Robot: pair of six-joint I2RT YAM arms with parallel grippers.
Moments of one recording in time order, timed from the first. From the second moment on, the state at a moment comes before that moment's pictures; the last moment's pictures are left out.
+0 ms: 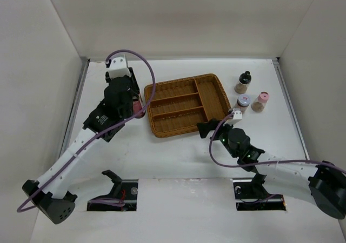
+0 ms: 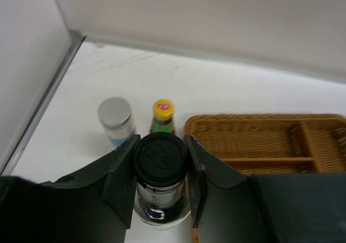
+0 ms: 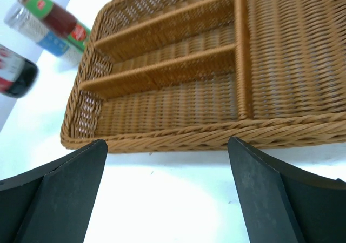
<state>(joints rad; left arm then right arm) -0.59 1.02 1.14 -0.30 -0.74 -0.22 0.82 1.00 0.26 0.55 0.39 0.60</state>
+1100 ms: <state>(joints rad) -0.68 2.02 1.98 -0.18 -0.55 -0.16 0.74 0.75 0.23 0.37 0.41 0.63</state>
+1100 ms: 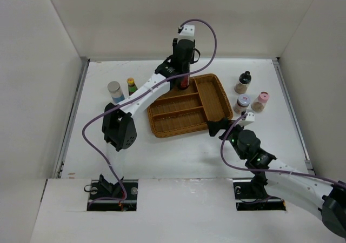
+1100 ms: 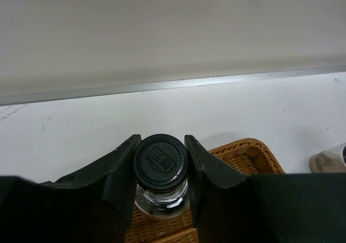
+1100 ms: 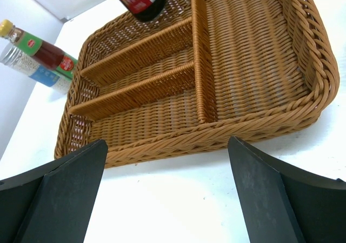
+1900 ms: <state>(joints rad) -0.69 2.04 1.77 0.05 -0.51 -0.23 0.73 0.74 0.21 0.37 0.41 0.63</state>
